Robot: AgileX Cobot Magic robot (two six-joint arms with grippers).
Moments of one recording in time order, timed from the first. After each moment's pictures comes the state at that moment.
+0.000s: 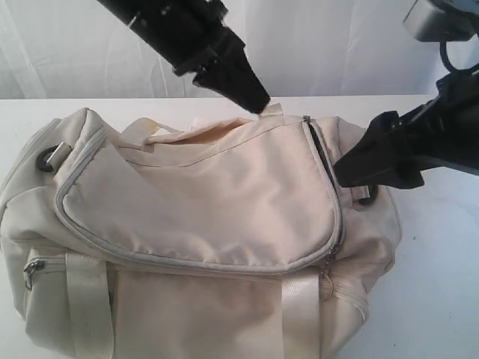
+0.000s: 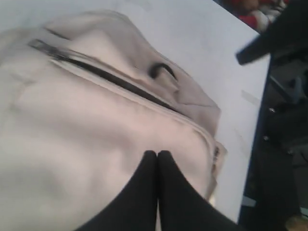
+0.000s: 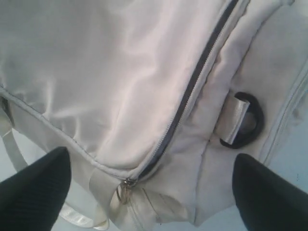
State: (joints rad) left arm -0.53 1.83 -1.86 -0.77 1.32 0.65; right arm 0.33 1.12 -1.00 0.53 1.01 -0.45
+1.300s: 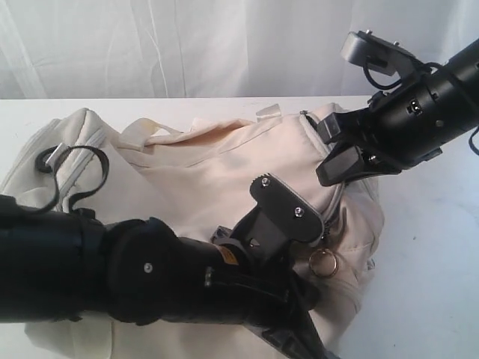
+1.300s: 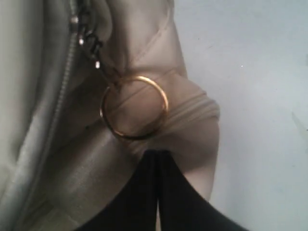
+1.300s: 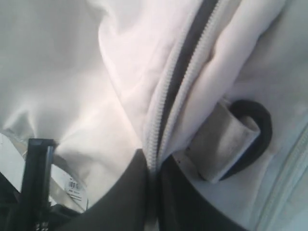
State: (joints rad) left arm -1.12 1.61 -0.88 -0.86 0.05 0.73; right arm 0.33 1.45 -1.10 0.67 1.02 -0.45
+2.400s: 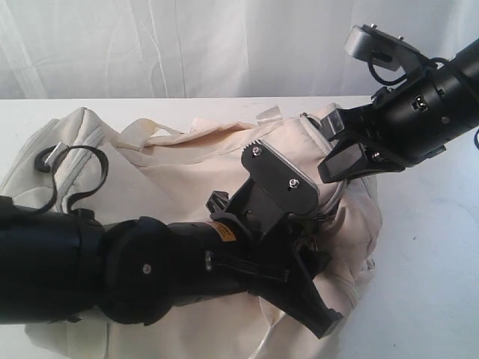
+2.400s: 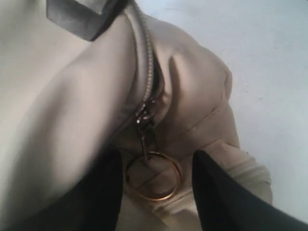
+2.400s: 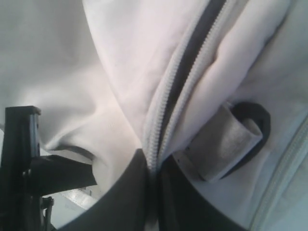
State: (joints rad) left arm -1.13 1.60 -0.88 -0.85 -0.17 0.78; right arm 0.33 1.43 -1.11 0.67 1.04 -0.45
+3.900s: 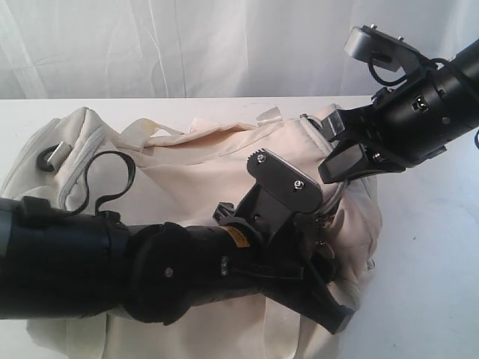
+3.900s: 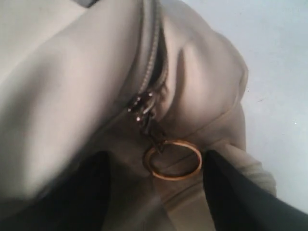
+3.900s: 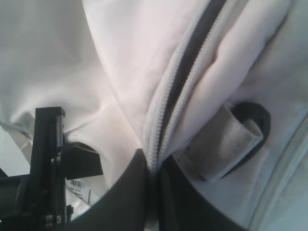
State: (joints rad) left arm -1.13 1.66 -0.91 -0.78 -0.16 0.62; right arm 0.33 1.43 -1.11 0.67 1.04 -0.45
